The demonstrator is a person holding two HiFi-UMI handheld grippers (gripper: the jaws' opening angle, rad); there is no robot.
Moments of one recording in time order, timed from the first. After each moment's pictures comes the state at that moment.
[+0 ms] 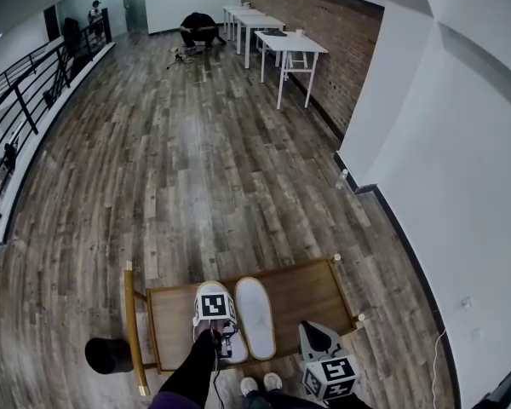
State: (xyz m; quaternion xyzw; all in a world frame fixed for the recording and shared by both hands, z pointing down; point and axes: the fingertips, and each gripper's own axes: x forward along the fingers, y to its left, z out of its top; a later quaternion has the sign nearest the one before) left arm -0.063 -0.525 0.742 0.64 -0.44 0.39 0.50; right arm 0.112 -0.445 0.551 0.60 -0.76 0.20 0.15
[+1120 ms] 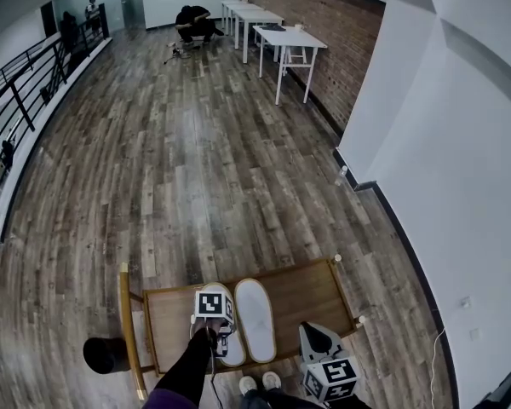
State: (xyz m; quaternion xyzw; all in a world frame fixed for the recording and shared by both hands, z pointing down) left arm -0.052 -0.529 0.761 0.65 -0.38 0.40 0.52; right arm 0.115 -0.454 0.557 0.60 -0.76 0.21 0.15
